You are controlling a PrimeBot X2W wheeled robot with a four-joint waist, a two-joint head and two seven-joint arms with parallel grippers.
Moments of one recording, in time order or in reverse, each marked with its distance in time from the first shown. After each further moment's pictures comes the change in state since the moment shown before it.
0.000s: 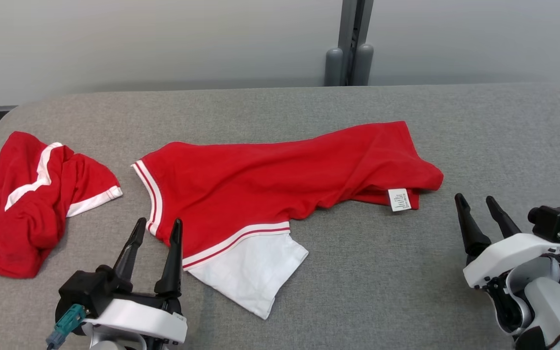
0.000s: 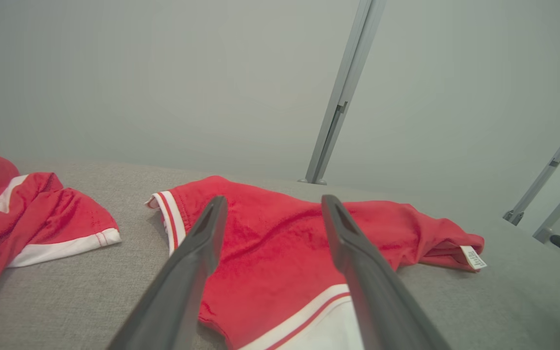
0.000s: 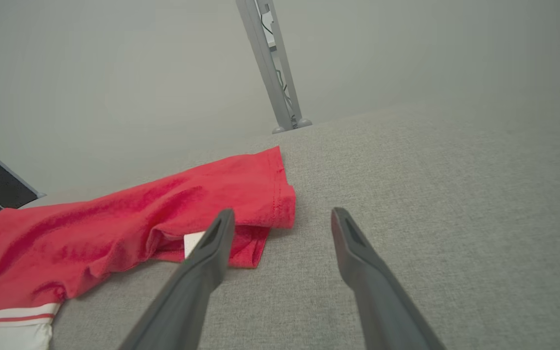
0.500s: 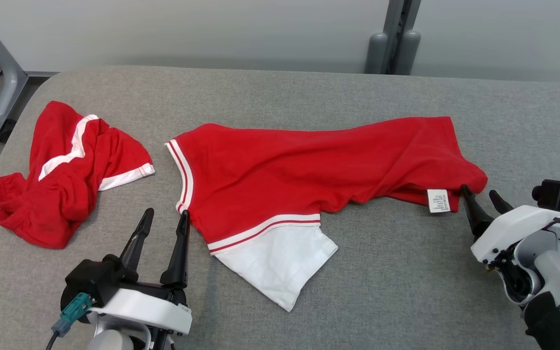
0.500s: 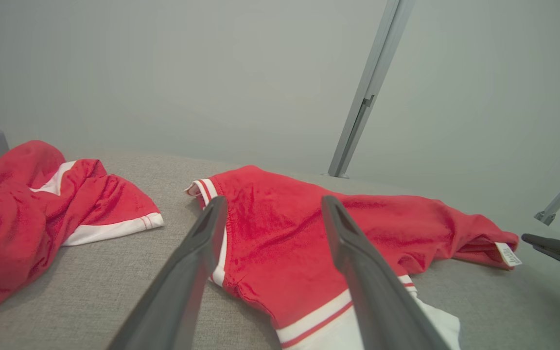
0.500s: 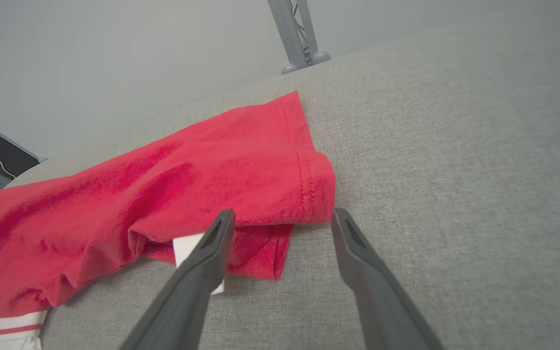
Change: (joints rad) left arm -0.041 0.009 -0.039 0.021 -0.008 0.000 0.000; right arm -0.201 -0.049 0.196 0.258 0.248 0.000 0.081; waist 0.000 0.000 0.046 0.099
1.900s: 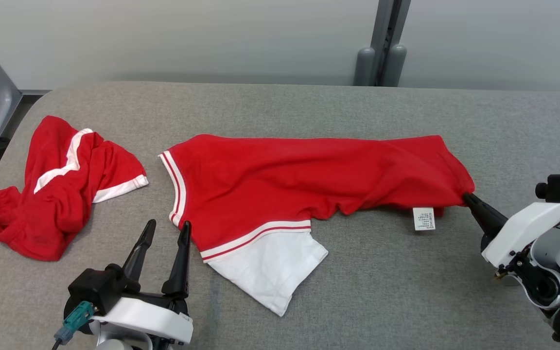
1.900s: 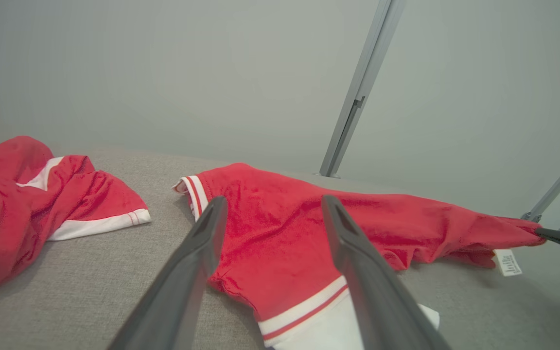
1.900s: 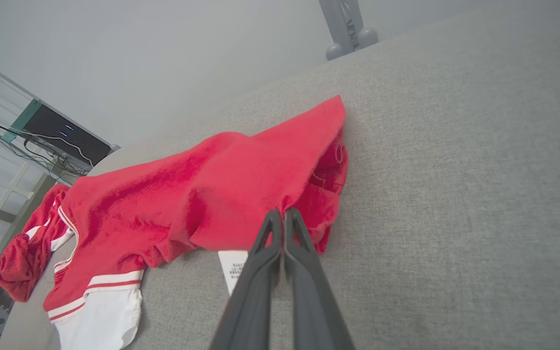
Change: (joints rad) left arm 0.022 -0.006 -0.002 0.016 -0.010 0.000 0.000; right arm 0.022 -0.195 0.258 -0.269 0.387 0.000 0.139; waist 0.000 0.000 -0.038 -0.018
